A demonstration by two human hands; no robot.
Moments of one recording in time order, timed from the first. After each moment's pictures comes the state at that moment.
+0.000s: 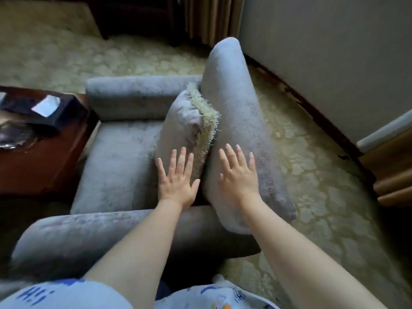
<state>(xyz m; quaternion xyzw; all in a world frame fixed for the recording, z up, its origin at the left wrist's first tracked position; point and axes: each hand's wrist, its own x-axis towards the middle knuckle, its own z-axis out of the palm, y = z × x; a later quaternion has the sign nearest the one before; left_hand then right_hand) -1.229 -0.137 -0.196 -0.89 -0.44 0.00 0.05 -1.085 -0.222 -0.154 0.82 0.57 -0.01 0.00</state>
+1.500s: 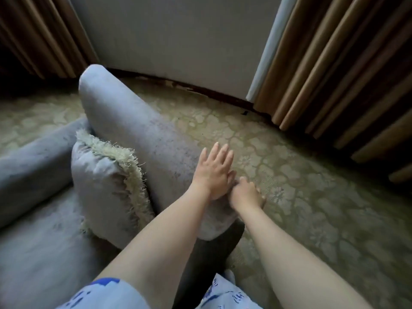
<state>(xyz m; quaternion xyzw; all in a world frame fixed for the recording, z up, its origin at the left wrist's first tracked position) -1.056 -0.192 -0.137 -0.99 0.10 -0.01 -0.04 -1.064 -0.300 -0.150 0.97 -0.11 -0.14 -0.18</state>
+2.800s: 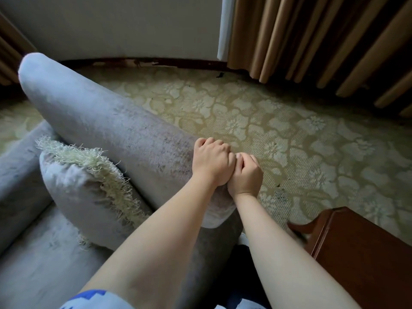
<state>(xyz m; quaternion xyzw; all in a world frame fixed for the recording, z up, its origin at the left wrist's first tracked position) -1.080 -0.226 -0.181 -0.99 0.12 -0.05 -0.09 -1.115 -0.307 -0.203 0.86 -0.19 0.18 -0.45</state>
